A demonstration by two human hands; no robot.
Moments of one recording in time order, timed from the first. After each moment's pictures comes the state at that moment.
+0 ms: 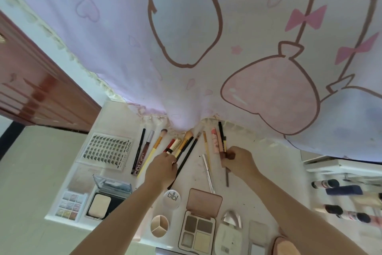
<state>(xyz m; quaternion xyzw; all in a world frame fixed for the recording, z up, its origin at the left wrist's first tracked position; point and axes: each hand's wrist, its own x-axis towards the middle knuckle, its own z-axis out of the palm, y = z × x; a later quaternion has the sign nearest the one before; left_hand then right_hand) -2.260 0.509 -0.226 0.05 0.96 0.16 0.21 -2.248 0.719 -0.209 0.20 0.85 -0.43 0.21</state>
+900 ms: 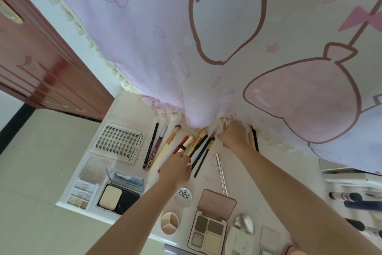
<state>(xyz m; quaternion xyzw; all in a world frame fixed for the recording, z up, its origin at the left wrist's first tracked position) -2.259 0.506 -0.231 0.06 0.95 0.18 0.24 -2.328 0.672 -0.220 0.22 0.88 -0.37 0.21</state>
